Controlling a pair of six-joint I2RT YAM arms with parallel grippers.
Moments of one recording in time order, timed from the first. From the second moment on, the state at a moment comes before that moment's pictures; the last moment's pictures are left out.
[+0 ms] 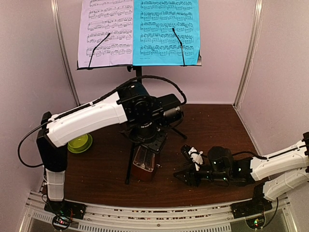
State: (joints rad) left arm -1.23 2.05 2.23 -1.53 -0.33 -0.70; right arm 1.11 1.23 0.42 0.34 -0.01 0.29
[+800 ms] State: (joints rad) left arm -1.26 1.97 2.17 -1.62 -0.35 -0.87; right arm 1.28 1.37 0.53 0.48 0.19 0.09
